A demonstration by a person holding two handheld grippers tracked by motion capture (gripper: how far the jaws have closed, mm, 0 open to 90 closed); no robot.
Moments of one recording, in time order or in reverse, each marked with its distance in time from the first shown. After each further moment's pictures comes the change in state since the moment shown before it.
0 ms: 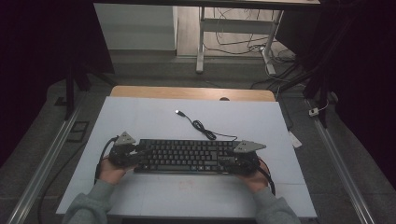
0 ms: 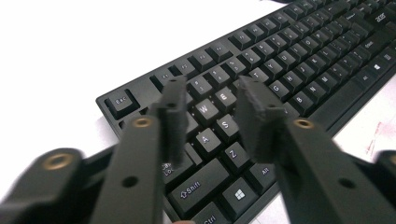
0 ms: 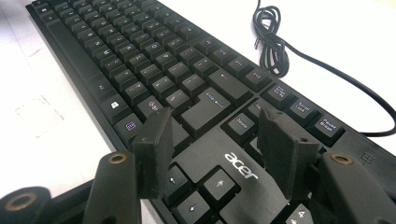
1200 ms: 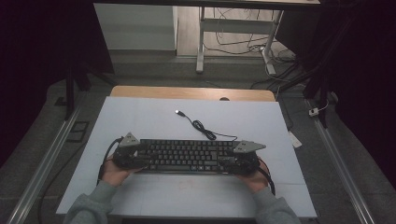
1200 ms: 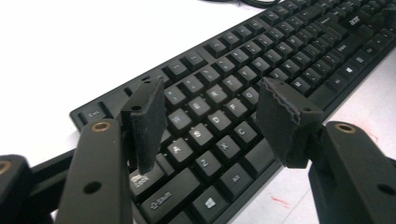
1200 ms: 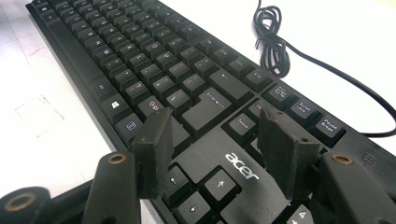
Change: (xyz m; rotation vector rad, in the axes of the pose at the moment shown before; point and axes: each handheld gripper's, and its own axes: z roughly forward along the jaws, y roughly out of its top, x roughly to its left) left arm -0.018 0.007 0.001 -0.001 -0.033 0.038; right arm 0.000 0.000 0.000 0.003 0.000 -0.004
